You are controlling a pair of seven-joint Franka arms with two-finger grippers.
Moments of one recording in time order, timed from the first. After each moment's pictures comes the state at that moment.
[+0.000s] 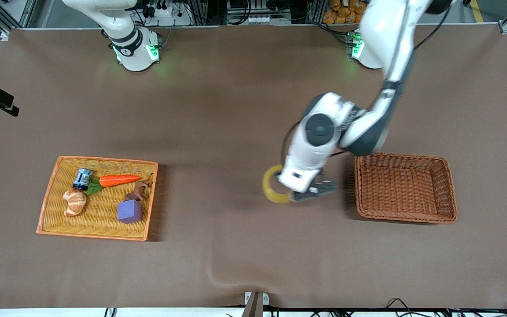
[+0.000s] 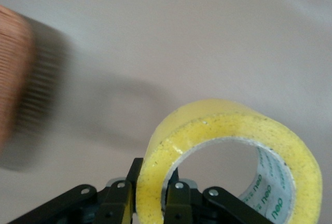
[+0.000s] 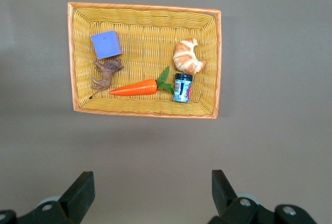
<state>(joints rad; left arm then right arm) -0.45 0.57 -0.07 -1.40 0.03 2.02 -0.84 0.00 -0.05 -0.12 -1.61 -0.01 1.56 -0.11</state>
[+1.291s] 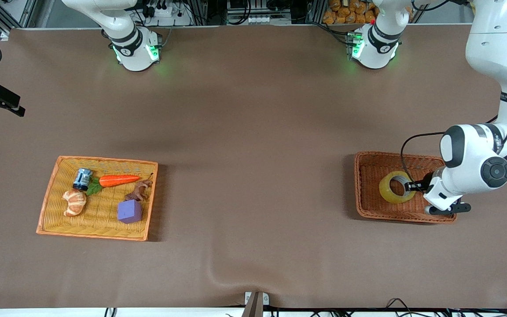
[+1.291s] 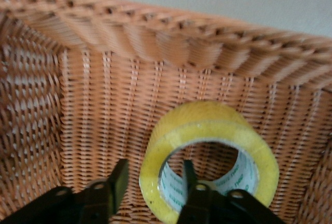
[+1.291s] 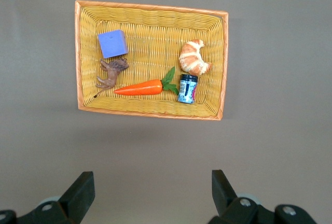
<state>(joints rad) 0.11 0.55 -0.08 -1.76 0.05 2.20 -0.08 0.02 -0.05 -0.12 -1.61 -0.01 1.56 -0.11</state>
